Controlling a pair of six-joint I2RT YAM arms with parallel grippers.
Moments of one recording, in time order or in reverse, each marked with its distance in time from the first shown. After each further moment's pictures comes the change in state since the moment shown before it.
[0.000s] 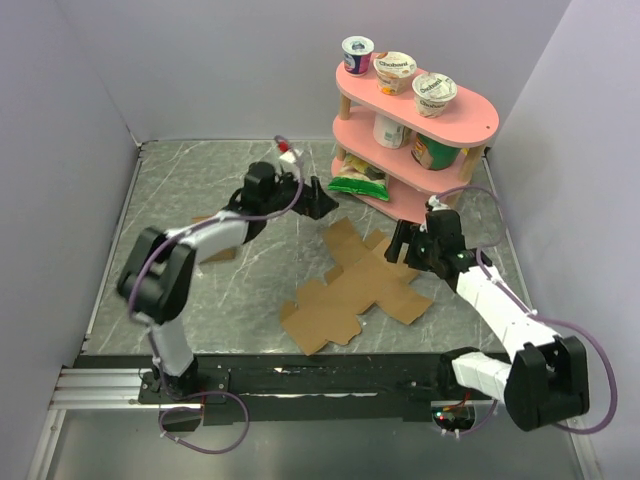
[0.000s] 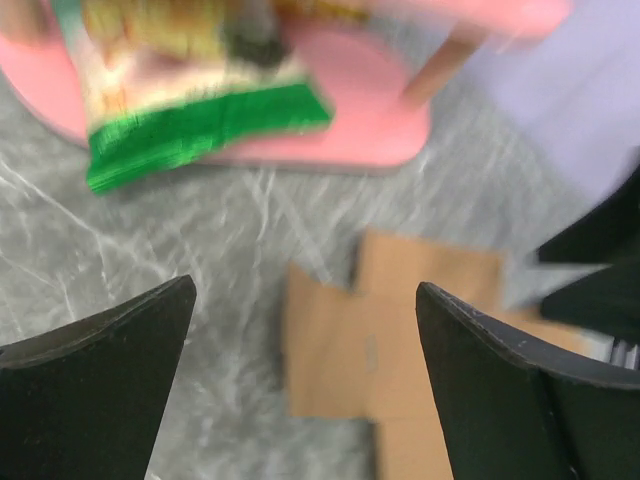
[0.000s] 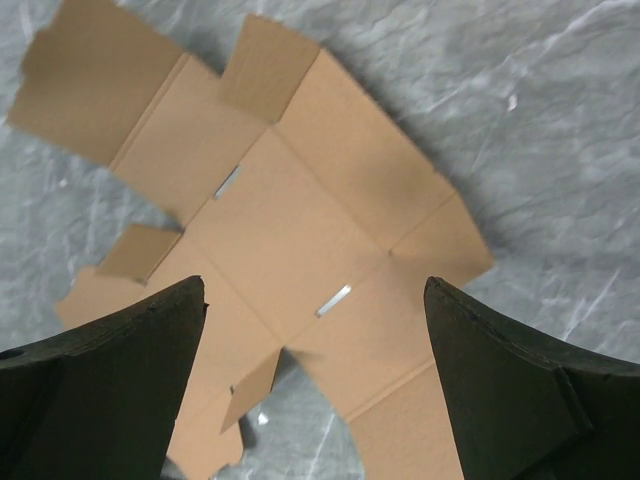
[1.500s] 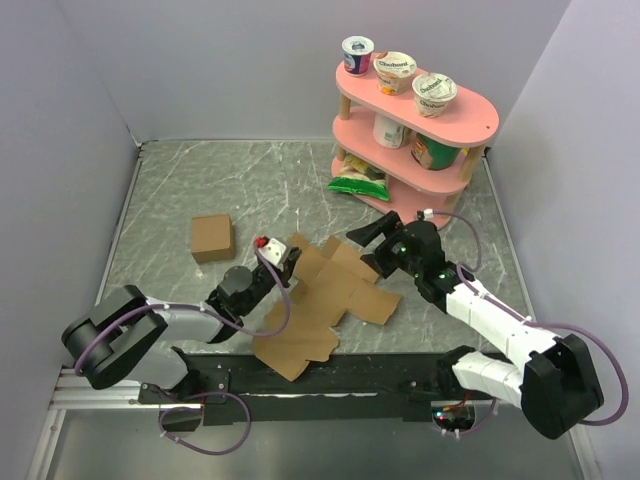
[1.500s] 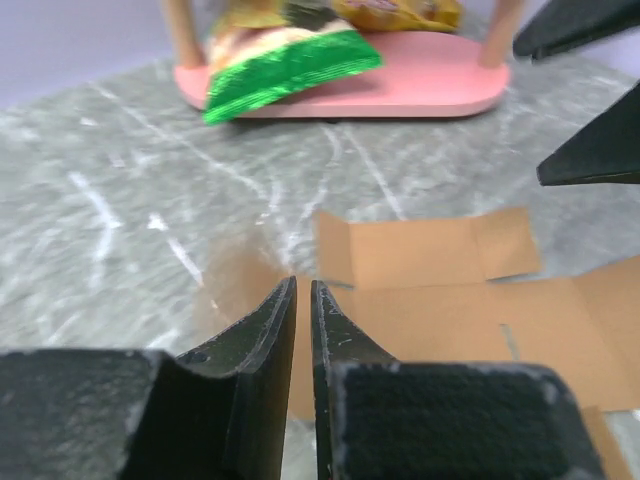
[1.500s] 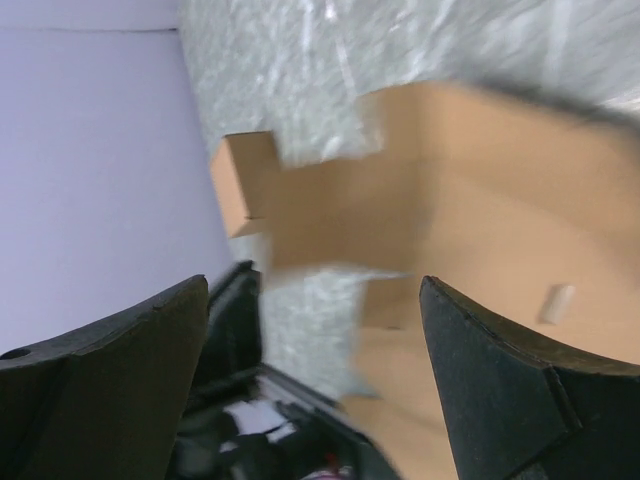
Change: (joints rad) left arm -0.288 -0.372 -0.802 0.654 -0.568 0.321; right arm 0.225 -0.073 -0.136 0.389 -0.062 0.796
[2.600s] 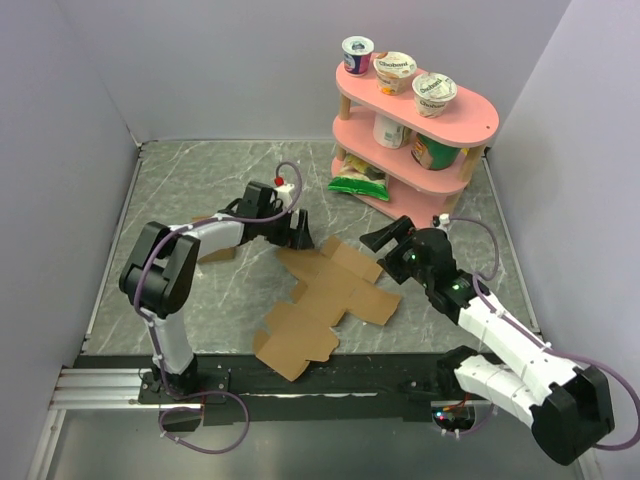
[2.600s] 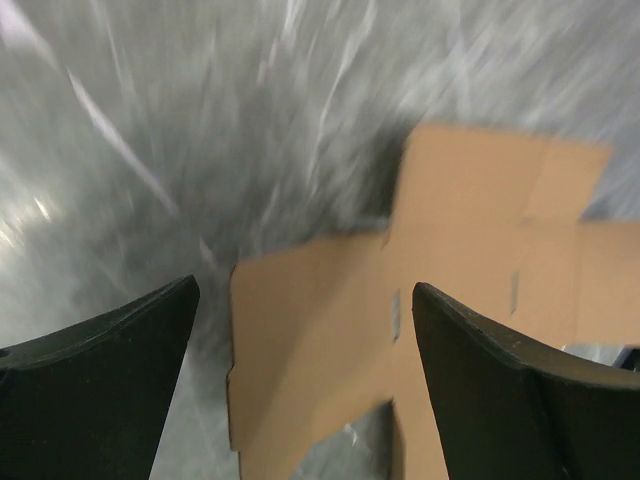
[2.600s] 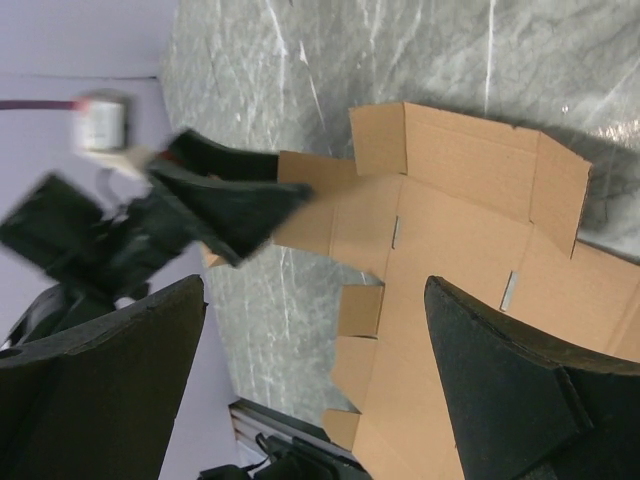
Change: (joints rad) left arm 0.354 0.449 0.799 -1.106 0.577 -0.190; right arm 0.038 -0.133 0.006 -0.168 0.163 -0.022
